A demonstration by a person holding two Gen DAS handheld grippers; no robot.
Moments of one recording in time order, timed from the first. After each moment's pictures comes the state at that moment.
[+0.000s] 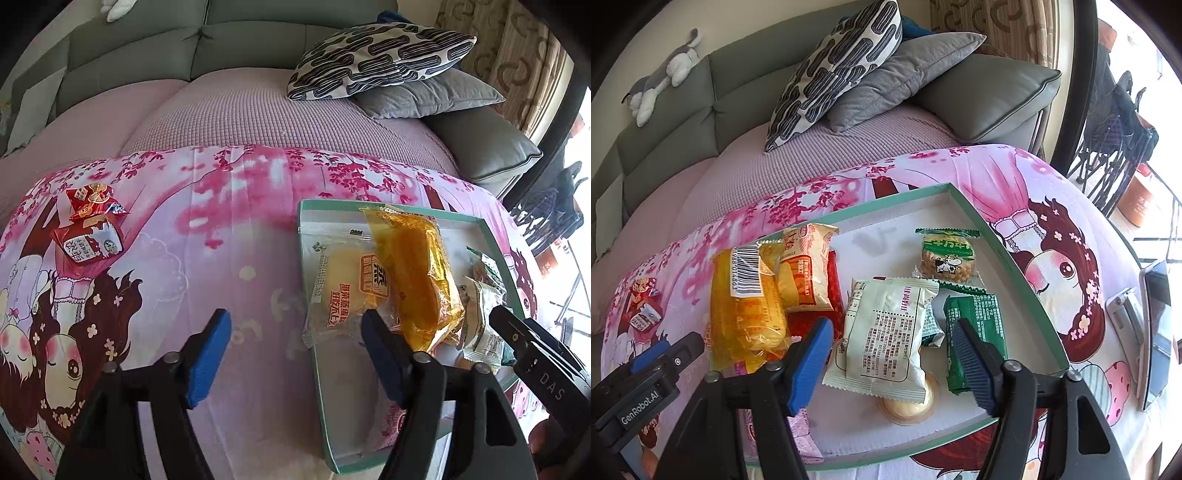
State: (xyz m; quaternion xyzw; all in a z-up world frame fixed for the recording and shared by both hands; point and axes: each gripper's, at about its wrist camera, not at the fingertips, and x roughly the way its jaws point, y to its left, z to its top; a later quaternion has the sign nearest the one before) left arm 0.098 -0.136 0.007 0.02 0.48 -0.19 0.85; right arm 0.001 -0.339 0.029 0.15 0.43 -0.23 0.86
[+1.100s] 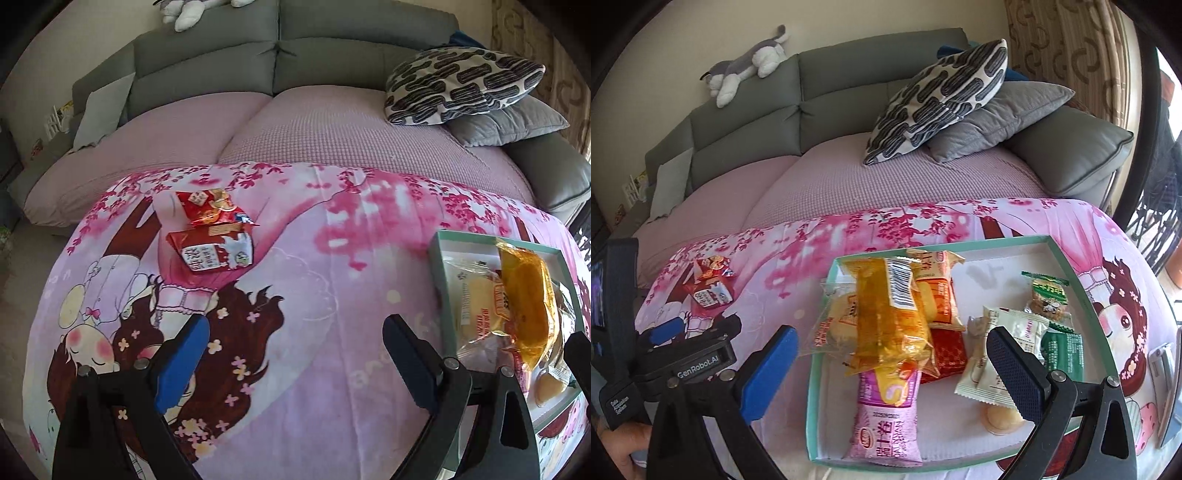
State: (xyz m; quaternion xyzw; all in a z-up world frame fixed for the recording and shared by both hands) left arm 0.121 -0.052 0.010 0.04 0.46 -0.05 0.89; right arm 0.021 -0.254 0.054 0.10 0.39 -0.10 0.91
